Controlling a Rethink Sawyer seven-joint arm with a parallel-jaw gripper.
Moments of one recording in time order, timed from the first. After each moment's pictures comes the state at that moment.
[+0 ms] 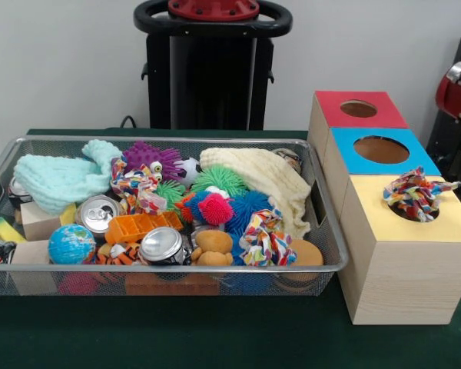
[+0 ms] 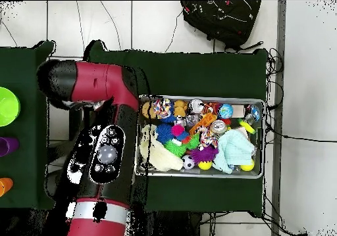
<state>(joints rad) 0.27 -0.34 -0.37 1.02 0.37 1.10 2.61</state>
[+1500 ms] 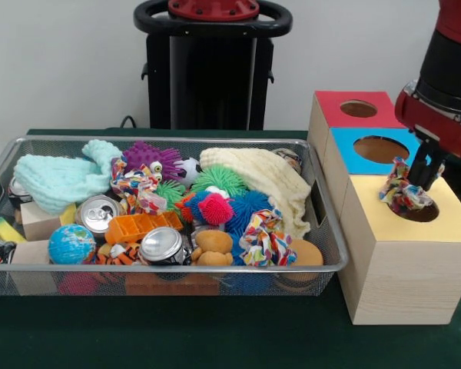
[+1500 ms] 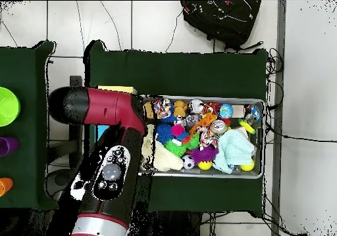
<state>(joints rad) 0.30 -0.40 -0.37 1.26 0.37 0.83 2.61</state>
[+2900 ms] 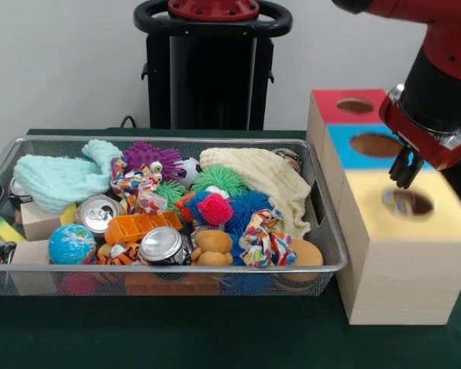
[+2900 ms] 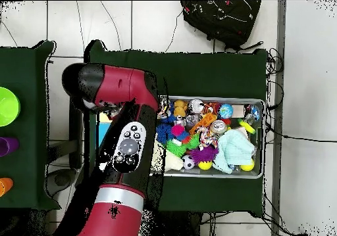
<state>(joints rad) 0.21 -0.29 -0.38 1.03 0.36 1.20 2.61</state>
